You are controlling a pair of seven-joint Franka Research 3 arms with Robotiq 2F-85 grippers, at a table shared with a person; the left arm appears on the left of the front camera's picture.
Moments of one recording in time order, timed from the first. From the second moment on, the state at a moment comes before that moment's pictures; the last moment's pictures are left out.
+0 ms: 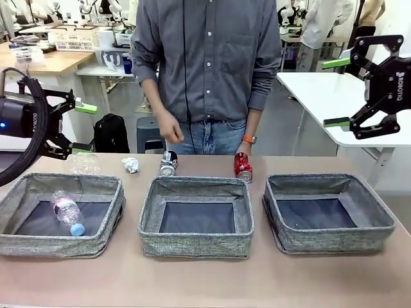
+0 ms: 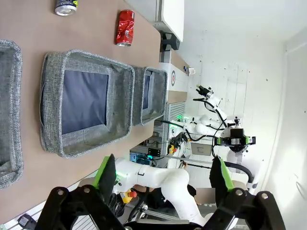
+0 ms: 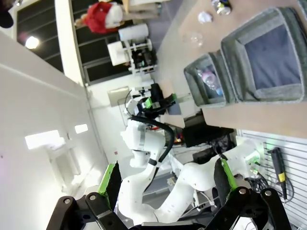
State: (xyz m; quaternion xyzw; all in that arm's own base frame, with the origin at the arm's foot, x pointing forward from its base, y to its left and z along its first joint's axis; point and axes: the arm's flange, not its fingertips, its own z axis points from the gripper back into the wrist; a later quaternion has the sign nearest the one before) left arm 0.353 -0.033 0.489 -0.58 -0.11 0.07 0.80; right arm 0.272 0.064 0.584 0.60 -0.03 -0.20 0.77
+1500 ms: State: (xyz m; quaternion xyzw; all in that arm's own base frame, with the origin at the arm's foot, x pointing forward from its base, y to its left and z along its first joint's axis) left arm 0.457 -0.105 0.489 -0.26 -0.26 -0.08 0.93; right arm 0.272 0.064 0.584 0.60 -0.03 -0.20 0.77
